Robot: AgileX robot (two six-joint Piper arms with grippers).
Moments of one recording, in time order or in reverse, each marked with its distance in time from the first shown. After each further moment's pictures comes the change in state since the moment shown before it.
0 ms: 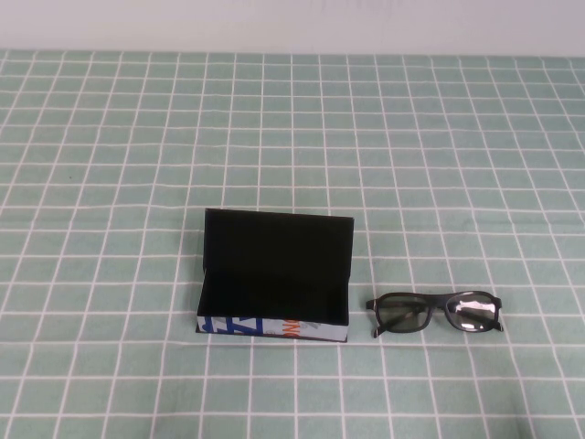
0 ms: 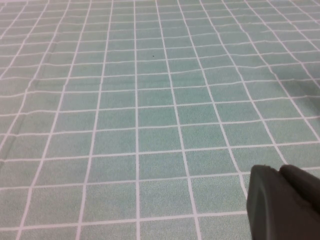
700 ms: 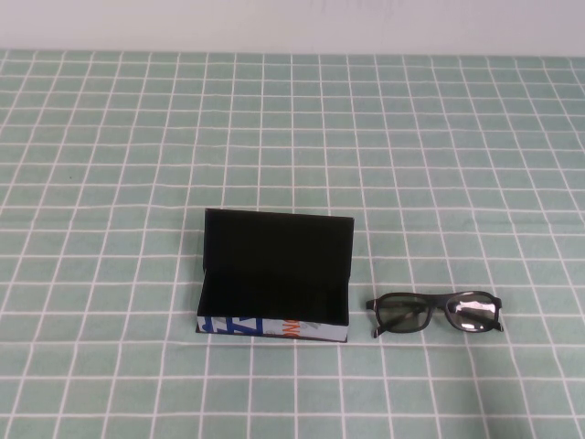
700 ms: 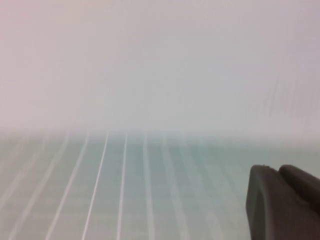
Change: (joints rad) right arm 0.000 0.000 0.004 0.000 -0.421 0.000; left arm 0.000 0.000 0.004 -0.006 -0.392 -0.078
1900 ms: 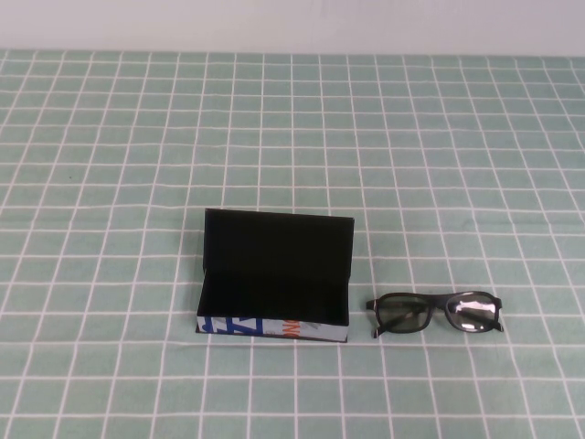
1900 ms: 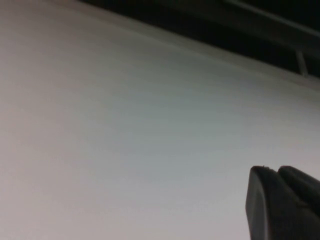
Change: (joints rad) right arm 0.000 0.000 -0.285 -0.032 -0.674 0.130; left arm 0.000 -0.002 -0.231 0.000 -0.752 -0.195
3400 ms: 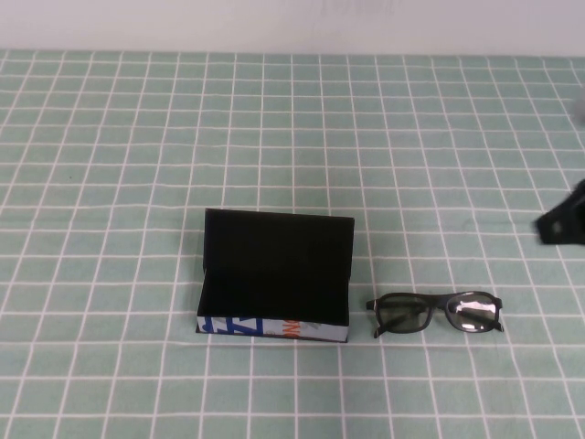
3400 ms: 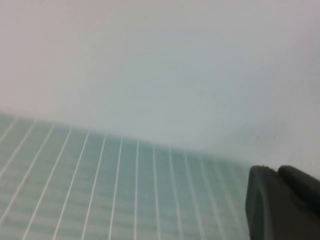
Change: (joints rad) right arm 0.000 1.290 -0.845 0.317 1.749 -0.617; left arm -0.005 0.398 -0.729 -0.028 1.497 0.011
